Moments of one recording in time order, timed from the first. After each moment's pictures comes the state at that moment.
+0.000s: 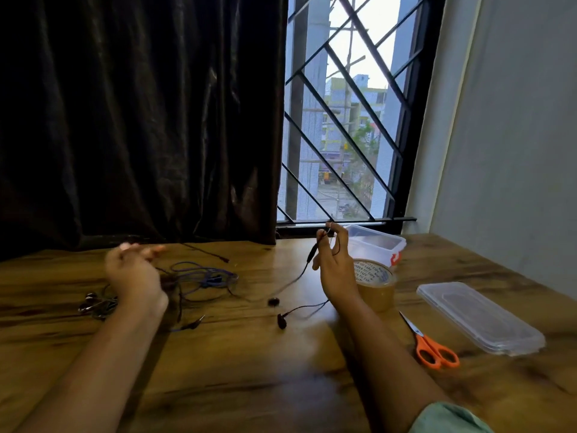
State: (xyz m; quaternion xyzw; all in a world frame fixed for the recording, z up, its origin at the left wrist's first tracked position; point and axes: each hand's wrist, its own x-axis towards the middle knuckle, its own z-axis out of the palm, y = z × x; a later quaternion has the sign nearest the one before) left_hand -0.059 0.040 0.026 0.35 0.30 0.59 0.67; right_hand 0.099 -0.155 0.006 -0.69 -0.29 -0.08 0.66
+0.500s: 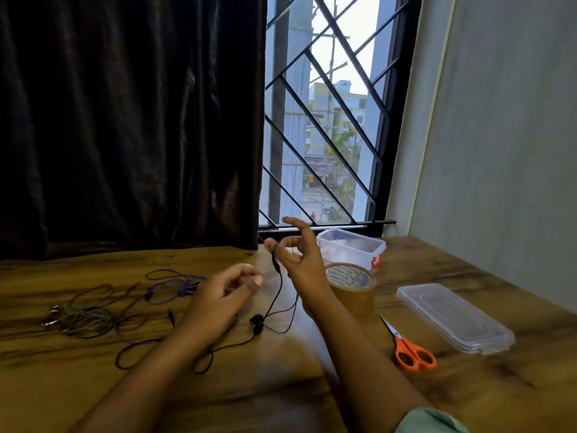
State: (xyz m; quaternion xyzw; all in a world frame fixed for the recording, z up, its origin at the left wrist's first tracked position) left_hand -0.037 -0.039 0.007 0.85 0.06 0.28 0.45; right_hand 0.083 -0.149 0.022 -0.59 -0.37 0.00 0.71
